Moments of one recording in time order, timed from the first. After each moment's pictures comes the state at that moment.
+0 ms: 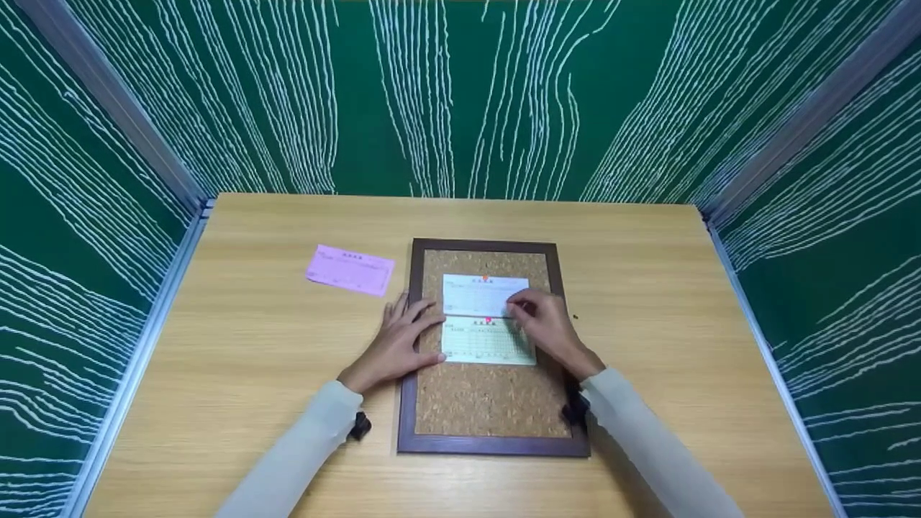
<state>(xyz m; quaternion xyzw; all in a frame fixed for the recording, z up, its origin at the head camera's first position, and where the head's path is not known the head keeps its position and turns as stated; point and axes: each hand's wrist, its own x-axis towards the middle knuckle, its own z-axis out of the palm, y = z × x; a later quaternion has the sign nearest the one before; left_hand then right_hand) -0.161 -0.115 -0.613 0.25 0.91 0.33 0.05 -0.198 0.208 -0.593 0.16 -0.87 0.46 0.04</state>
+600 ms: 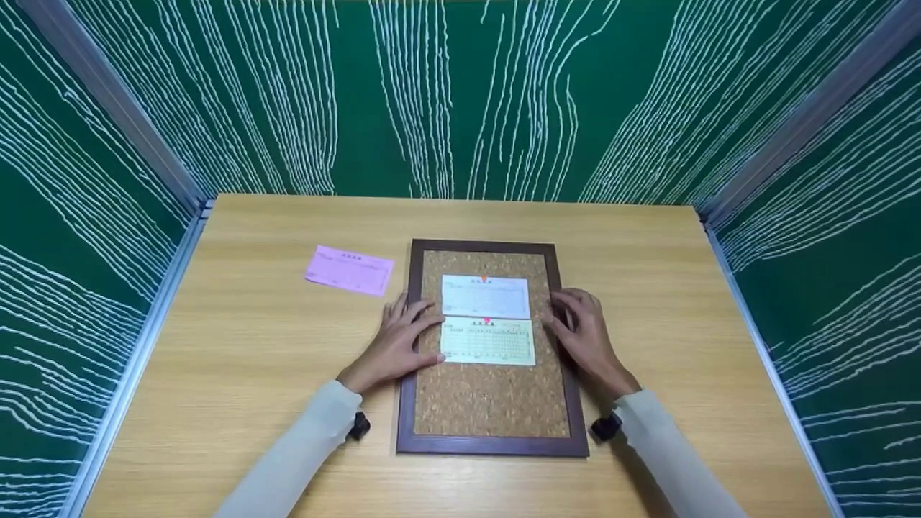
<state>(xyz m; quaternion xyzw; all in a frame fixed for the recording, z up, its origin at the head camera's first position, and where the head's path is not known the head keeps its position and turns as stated) -0.161 -0.115 -0.613 0.25 0.91 0.34 0.05 -0.182 0.275 -0.617 0.12 -0.88 0.45 0.10</state>
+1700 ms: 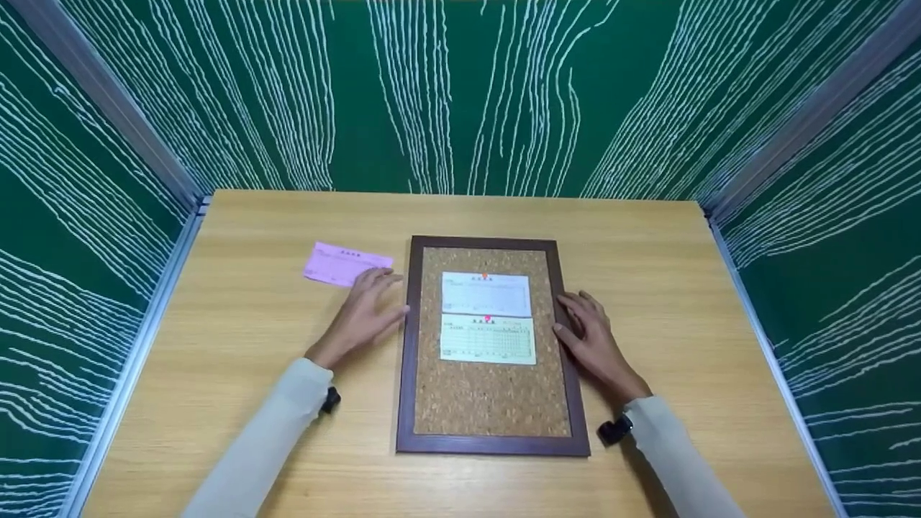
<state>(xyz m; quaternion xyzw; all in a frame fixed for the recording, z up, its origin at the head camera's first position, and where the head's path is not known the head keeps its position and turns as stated) -0.198 -0.165 -0.595 0.16 0.89 0.42 0.00 -0.177 0.295 -0.633 0.12 -0.89 0.44 0.03</state>
